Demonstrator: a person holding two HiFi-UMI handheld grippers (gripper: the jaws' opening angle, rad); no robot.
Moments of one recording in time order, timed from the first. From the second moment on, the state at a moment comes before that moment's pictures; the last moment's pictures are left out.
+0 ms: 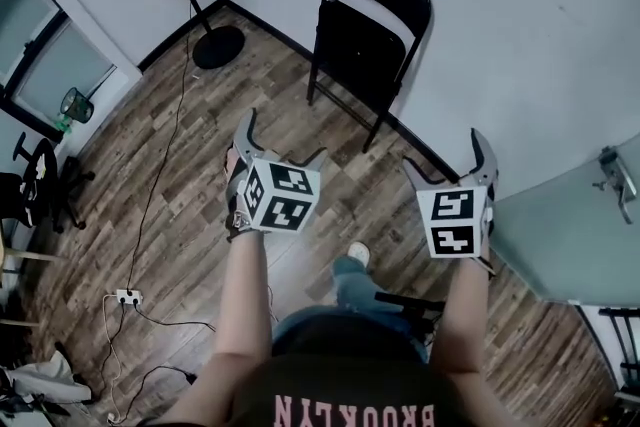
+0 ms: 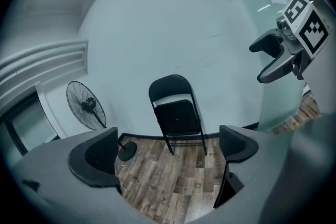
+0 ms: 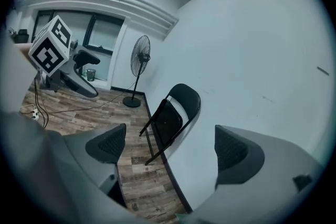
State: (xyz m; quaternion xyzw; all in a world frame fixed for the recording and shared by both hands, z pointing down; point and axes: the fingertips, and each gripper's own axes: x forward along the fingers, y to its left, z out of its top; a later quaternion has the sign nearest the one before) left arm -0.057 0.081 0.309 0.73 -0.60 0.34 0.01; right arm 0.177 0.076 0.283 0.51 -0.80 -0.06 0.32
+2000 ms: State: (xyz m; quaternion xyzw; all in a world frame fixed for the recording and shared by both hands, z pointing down) left arm 0.011 -0.365 0.417 0.78 -0.49 0.36 0.13; right arm 0.204 -0.351 0.341 0.54 -0.79 0.04 0.30
